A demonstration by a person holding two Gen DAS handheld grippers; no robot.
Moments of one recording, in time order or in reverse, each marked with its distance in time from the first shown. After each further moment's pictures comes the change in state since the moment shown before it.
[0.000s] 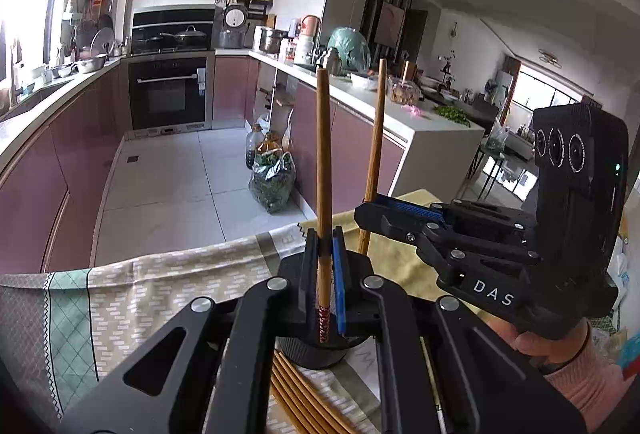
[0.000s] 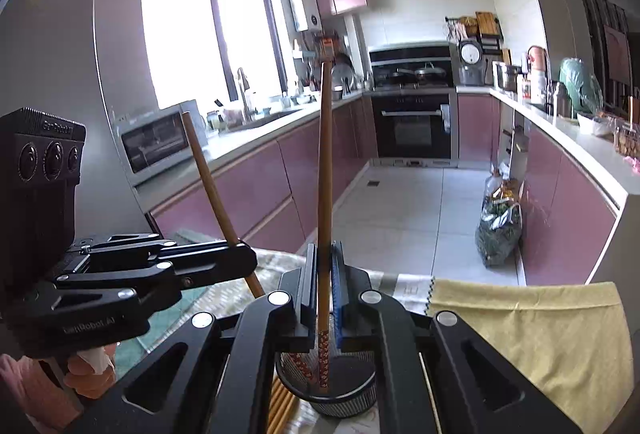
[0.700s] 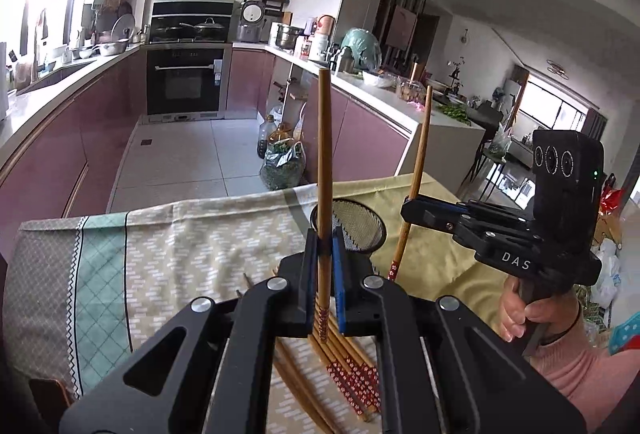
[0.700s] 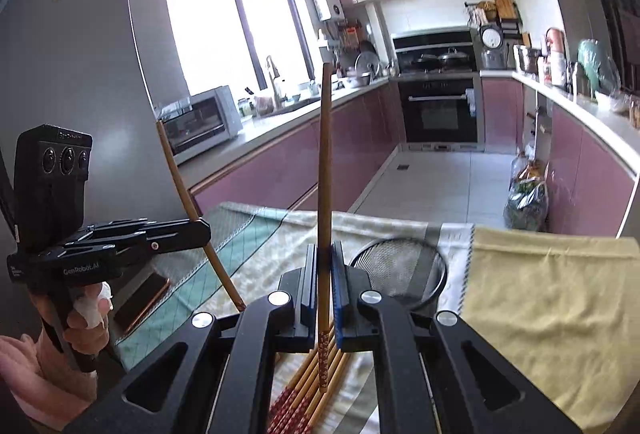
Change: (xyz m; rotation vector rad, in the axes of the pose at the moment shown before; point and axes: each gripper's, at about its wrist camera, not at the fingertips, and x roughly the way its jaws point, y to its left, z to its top) left arm -0.092 0.033 -0.074 -0.058 -0.043 0.020; right arm -0.046 0.044 -0.042 0.007 -0.004 0.103
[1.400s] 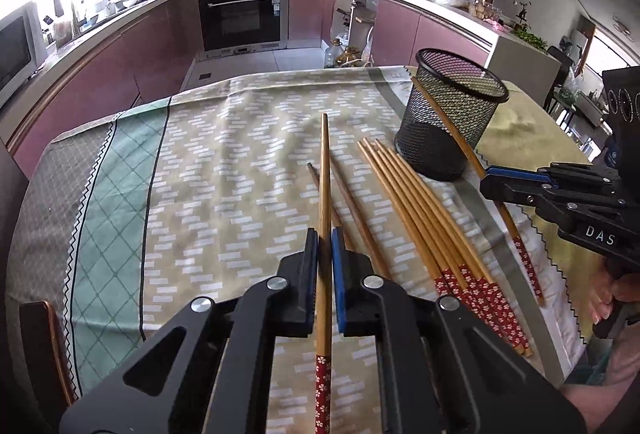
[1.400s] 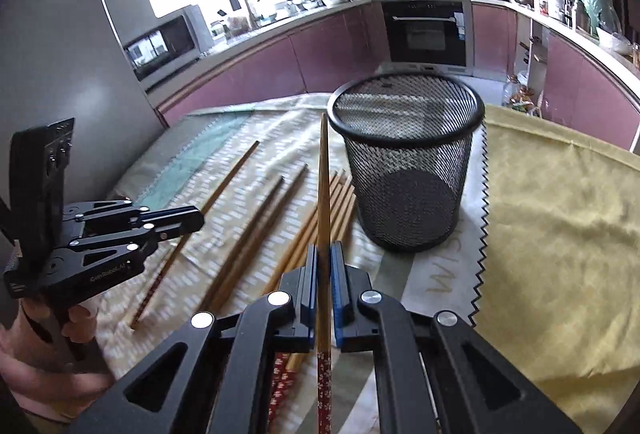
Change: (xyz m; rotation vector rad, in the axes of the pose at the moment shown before) left arm 0.073 0.049 -0.111 -0.023 0.263 0.242; right arm 0.060 0.001 -0.081 0.045 0.293 -0.046
